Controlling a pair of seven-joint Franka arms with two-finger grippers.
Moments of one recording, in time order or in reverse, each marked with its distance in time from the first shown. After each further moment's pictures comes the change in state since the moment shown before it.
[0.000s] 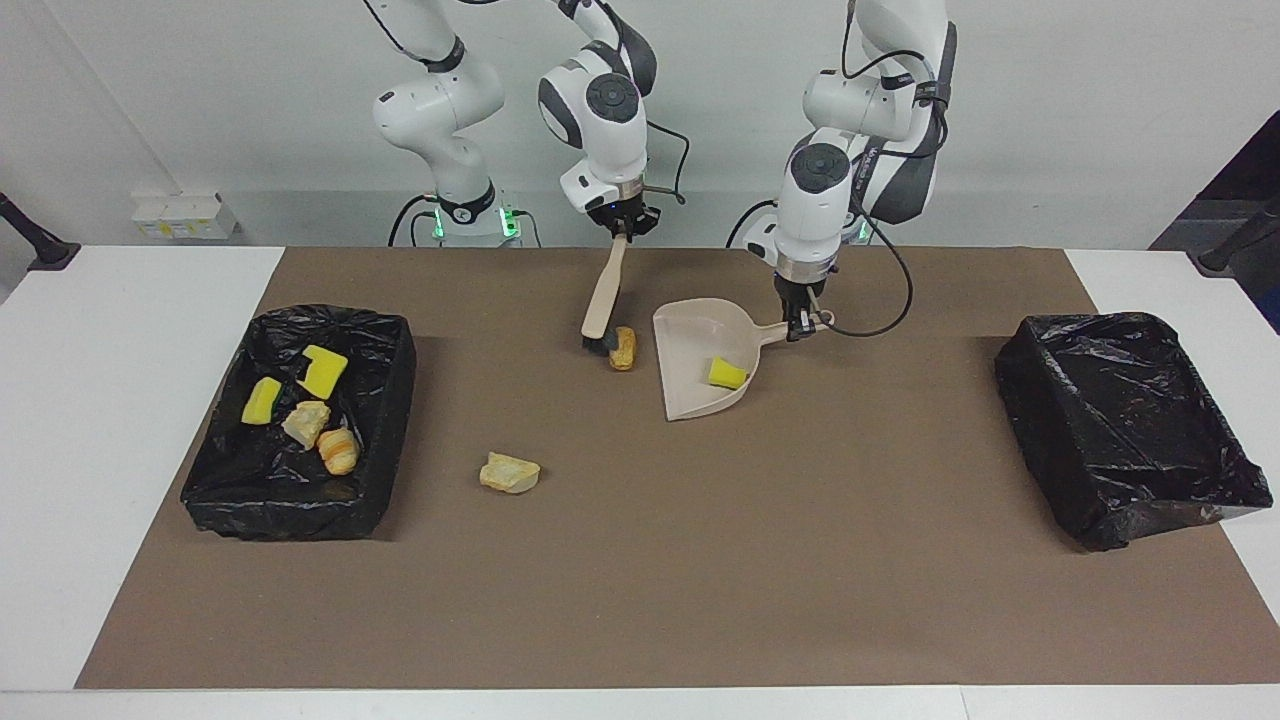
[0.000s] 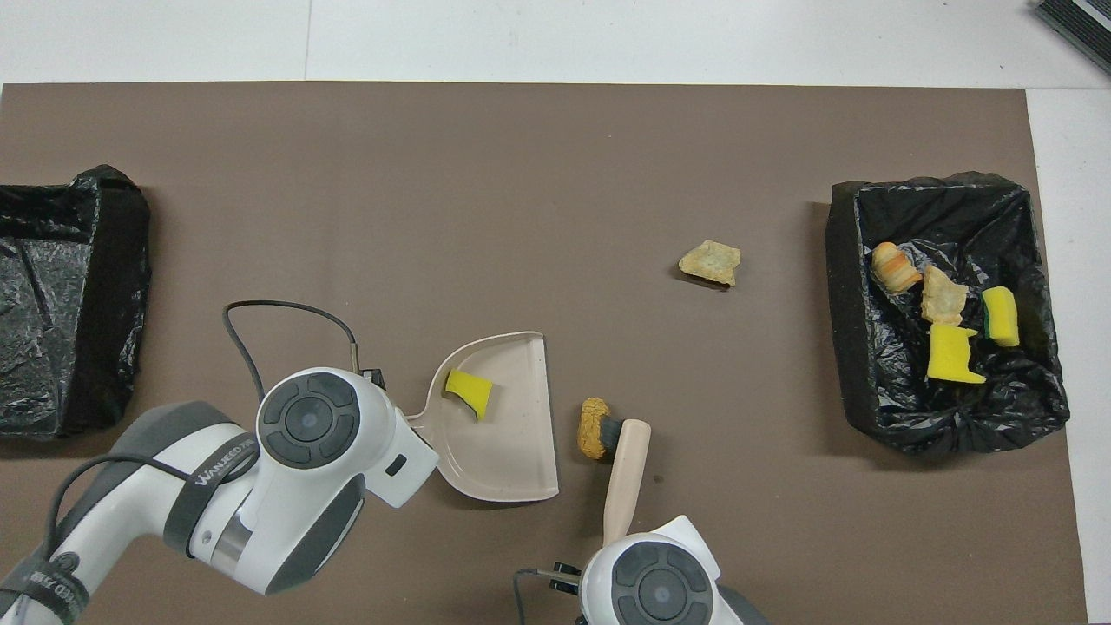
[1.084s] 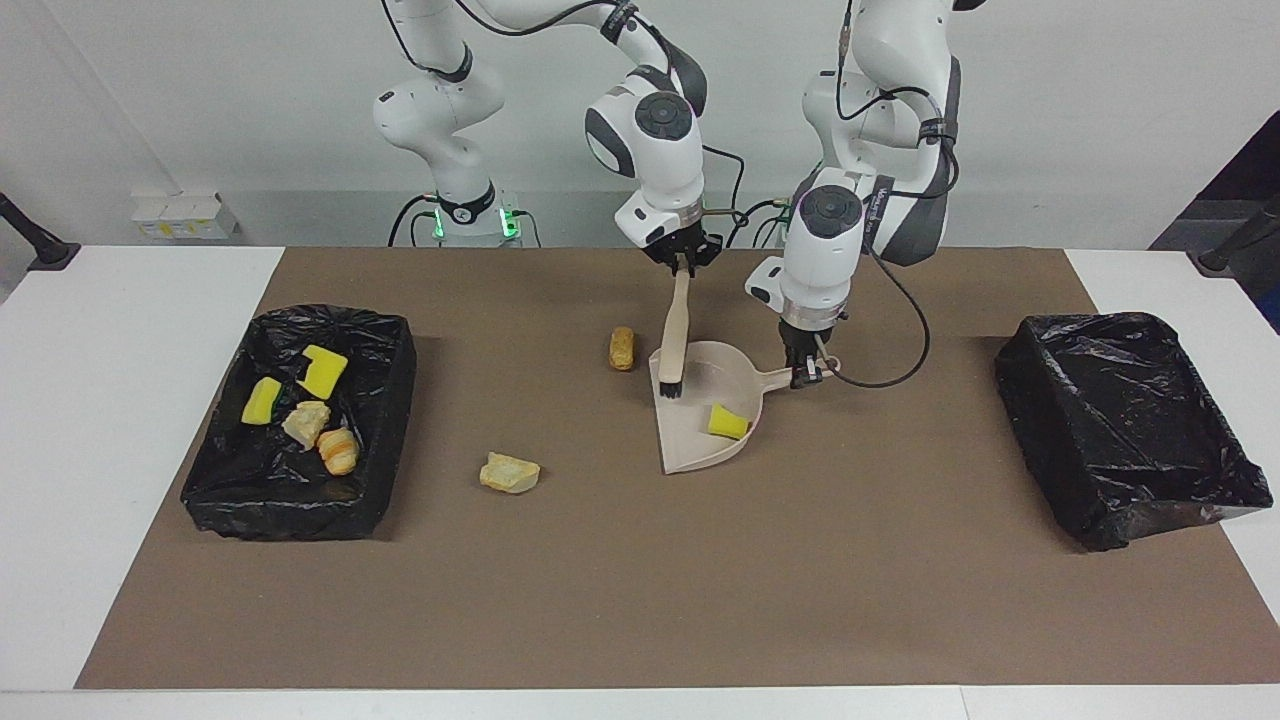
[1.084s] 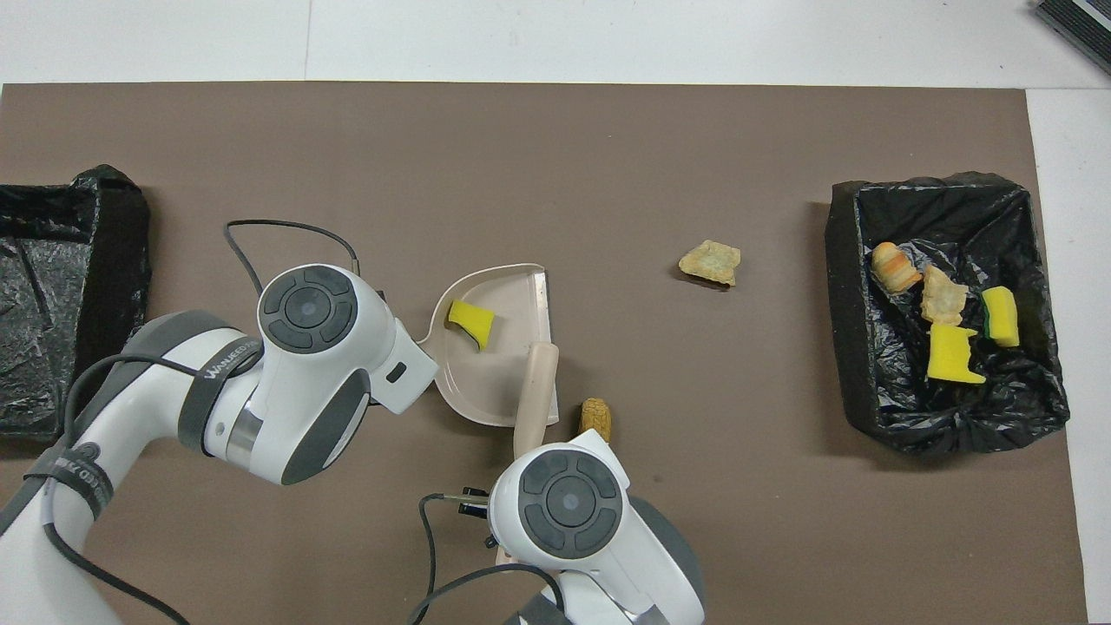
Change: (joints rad) left arm 0.080 0.216 0.018 0.259 -0.001 0.009 0.120; right arm -0.002 0.262 0.009 0.341 -0.010 0.060 -0.023
